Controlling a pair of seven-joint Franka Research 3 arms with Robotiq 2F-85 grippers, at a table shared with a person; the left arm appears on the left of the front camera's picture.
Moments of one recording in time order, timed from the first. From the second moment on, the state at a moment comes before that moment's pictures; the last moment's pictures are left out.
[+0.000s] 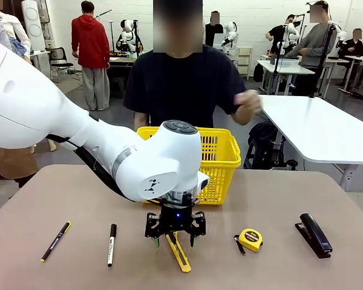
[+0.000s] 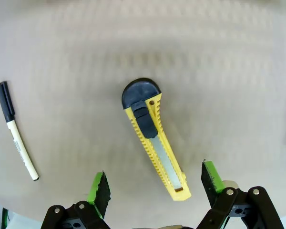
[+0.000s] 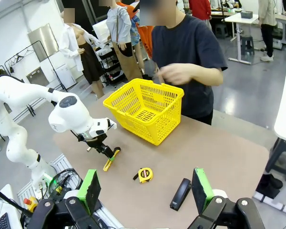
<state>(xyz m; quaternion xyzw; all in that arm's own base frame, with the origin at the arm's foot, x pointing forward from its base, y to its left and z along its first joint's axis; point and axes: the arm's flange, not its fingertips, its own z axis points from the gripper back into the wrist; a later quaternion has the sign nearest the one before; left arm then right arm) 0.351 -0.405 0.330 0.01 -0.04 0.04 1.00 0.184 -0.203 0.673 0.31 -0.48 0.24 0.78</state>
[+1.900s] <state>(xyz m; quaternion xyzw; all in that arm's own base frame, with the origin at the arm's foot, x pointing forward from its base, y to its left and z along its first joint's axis) 0.352 -0.425 0.310 0.00 -0.04 0.01 1.00 0.184 -0.203 0.673 0.31 -0.48 0.24 0.78</state>
